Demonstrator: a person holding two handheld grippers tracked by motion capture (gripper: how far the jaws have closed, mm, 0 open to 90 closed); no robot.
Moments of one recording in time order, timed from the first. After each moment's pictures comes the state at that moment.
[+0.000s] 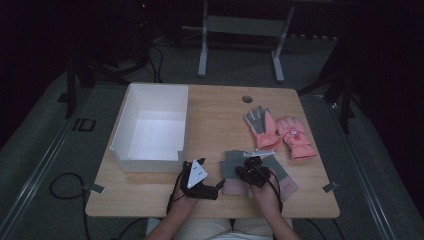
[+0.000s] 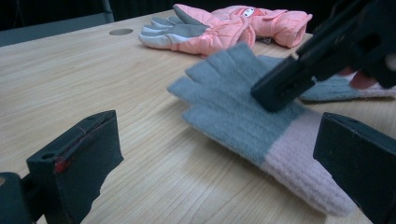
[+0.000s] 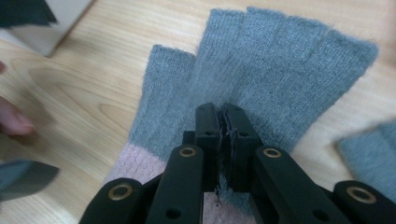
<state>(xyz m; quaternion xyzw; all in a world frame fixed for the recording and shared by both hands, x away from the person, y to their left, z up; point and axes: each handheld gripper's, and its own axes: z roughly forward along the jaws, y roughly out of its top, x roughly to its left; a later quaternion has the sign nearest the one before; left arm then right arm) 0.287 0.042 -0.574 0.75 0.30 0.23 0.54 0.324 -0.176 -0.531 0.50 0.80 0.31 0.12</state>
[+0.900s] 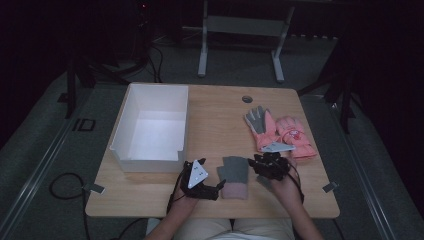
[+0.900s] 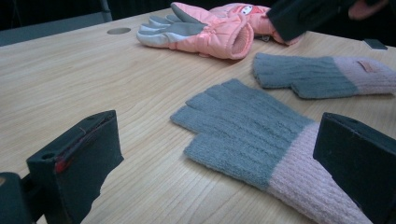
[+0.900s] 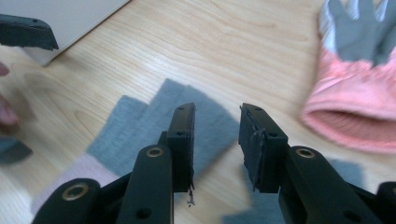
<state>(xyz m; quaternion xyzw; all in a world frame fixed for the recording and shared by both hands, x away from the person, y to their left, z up) 0.287 0.041 -0.574 0.75 0.30 0.23 0.54 0.331 -0.226 -0.495 0.41 0.82 0.35 0.18</state>
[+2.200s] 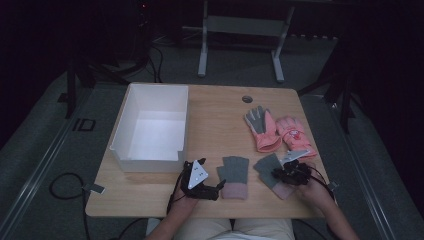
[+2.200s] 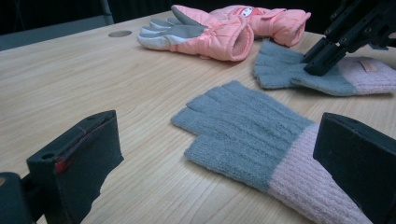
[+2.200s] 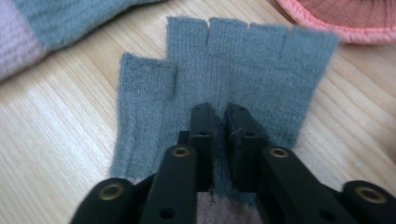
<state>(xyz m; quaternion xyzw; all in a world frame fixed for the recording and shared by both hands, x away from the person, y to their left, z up) 0.286 0.040 -0.575 0.75 0.30 0.24 0.54 0.347 -0.311 -0.539 0.34 0.90 0.26 0.12</state>
